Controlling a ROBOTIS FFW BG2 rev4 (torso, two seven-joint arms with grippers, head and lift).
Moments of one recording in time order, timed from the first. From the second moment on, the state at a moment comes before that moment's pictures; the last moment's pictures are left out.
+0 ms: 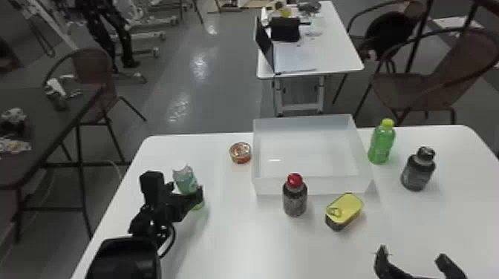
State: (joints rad) left arm -0.19 0.13 0.28 -0.93 -0.06 -0.12 -0.38; right arm 0.50 -0.13 0.21 -1.72 -0.24 -0.23 -0.11
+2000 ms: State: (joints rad) left arm -0.62 0.00 -0.27 -0.83 -0.79 0.11 -0.68; right arm 0.40 -0.13 0.23 -1.63 -0.25 -0.22 -0.05
